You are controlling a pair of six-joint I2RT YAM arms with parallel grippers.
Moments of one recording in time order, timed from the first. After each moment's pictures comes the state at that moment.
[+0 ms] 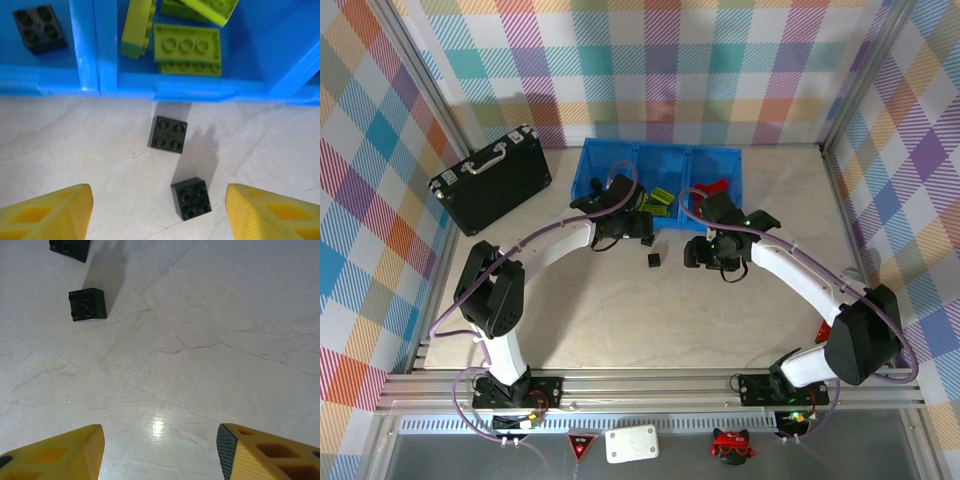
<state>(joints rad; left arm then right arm) -0.64 1.80 1.41 -0.60 -0.09 -0.56 0.57 1.42 1.16 -0.92 -0.06 0.57</state>
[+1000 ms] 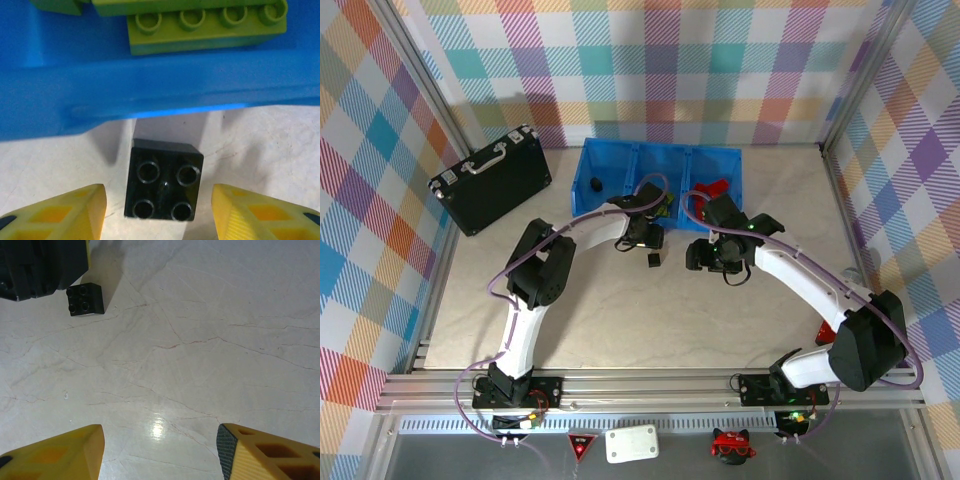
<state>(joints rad) -0.66 2.17 1.65 -0.66 -0.07 -0.47 0.57 1.38 1.13 -0.92 -0.06 0.57</state>
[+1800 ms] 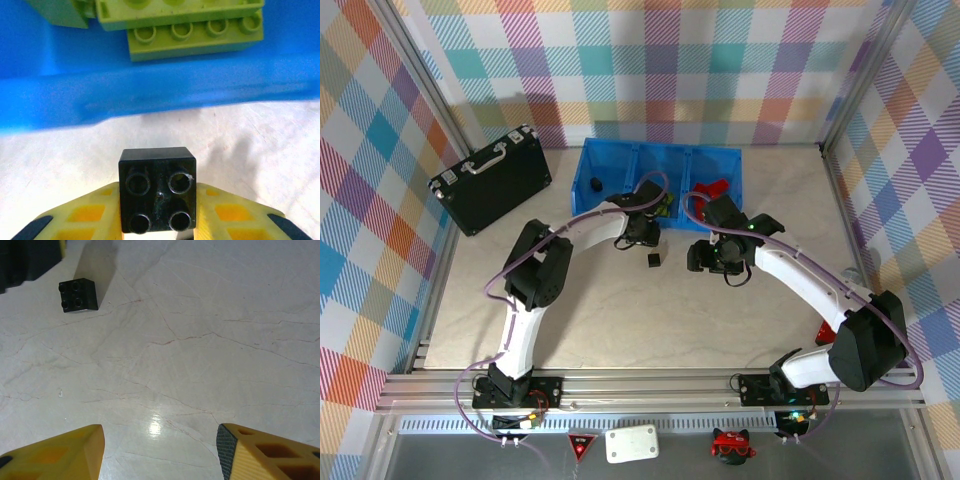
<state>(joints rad) -0.66 2.12 1.64 -0.68 -0.08 -0.45 0.57 1.38 1.13 -0.94 -0.05 0.57</state>
